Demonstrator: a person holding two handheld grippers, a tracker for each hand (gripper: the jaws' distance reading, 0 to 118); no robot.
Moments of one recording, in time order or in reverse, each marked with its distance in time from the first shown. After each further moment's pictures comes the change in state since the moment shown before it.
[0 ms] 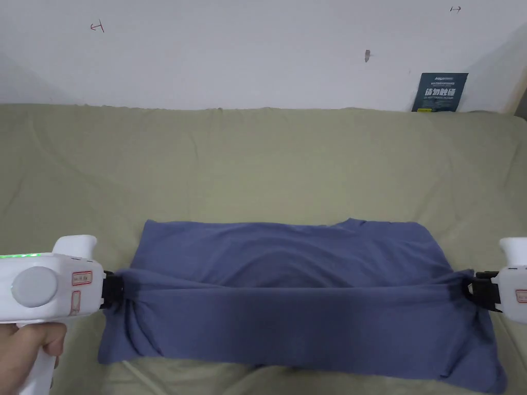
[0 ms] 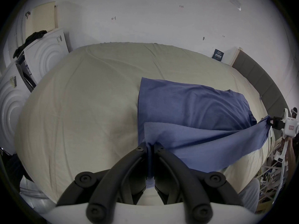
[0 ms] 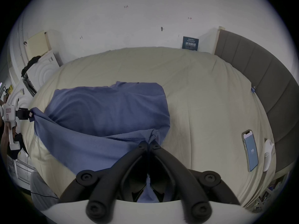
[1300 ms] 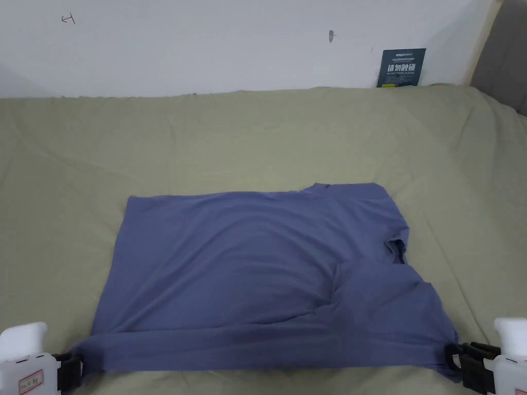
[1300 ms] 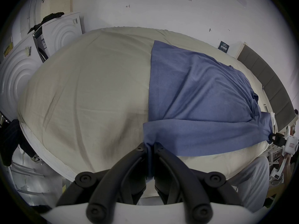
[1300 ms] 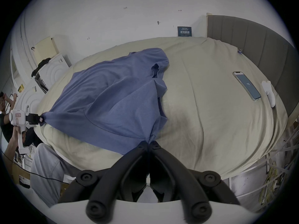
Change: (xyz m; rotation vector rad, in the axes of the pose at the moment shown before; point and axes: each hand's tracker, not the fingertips) left arm -0.010 -0.174 0.074 -0.024 0.042 0.059; right arm -0.008 -0.204 0.095 0.017 0.085 -0.097
